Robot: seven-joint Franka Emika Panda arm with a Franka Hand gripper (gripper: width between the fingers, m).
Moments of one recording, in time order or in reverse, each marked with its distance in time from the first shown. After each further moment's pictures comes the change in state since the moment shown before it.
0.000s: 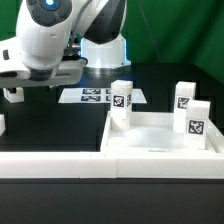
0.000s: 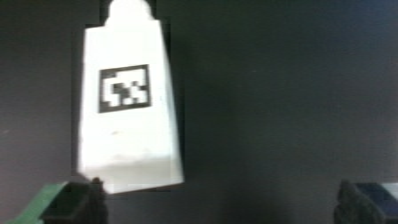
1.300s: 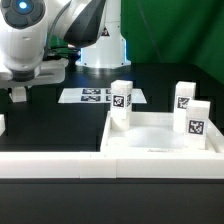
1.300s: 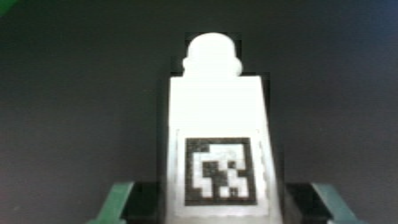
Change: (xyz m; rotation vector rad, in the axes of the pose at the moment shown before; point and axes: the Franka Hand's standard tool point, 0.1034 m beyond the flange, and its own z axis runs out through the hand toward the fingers) arm -0.017 0.020 0.035 0.029 0.001 -0.027
